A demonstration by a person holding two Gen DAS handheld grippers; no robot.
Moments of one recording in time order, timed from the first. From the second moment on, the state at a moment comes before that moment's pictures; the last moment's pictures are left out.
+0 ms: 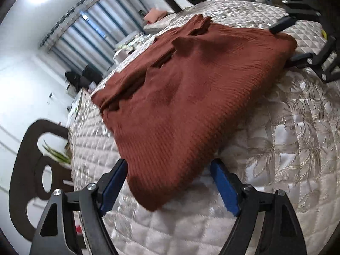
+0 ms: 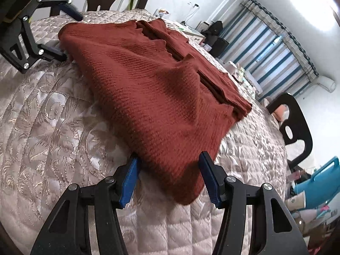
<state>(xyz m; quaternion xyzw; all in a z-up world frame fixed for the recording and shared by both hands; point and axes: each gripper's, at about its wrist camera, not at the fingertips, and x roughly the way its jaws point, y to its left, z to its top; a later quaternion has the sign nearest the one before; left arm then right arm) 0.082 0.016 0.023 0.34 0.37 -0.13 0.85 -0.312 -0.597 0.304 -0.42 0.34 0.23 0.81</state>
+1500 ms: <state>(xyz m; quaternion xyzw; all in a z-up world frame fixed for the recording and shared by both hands) -0.014 0.013 0.054 0.32 0.38 -0.18 0.85 -0.404 -0.627 0.356 -0.33 0.30 0.23 0.86</state>
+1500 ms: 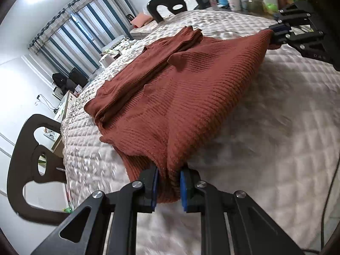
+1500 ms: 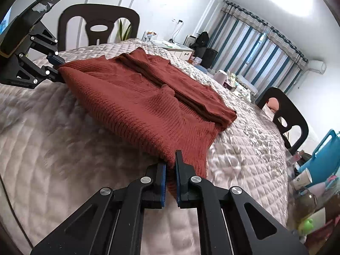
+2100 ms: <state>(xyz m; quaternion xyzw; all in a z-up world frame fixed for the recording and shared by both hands) -0.084 0.006 0.114 0.32 0.34 -0.20 0.86 -0.501 -0.638 0.412 -0.36 0.24 0.21 0.87</state>
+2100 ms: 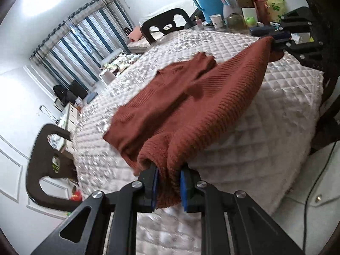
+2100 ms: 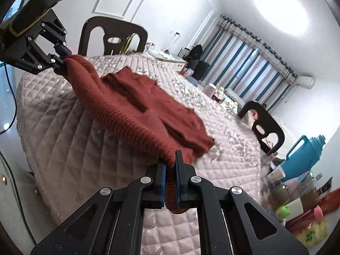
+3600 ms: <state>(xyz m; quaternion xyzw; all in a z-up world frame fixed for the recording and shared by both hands) 0.191 0.064 0.089 0.14 0.44 -0.10 0.88 -0.213 -0.615 0.407 -0.28 0.34 0.12 0.89</state>
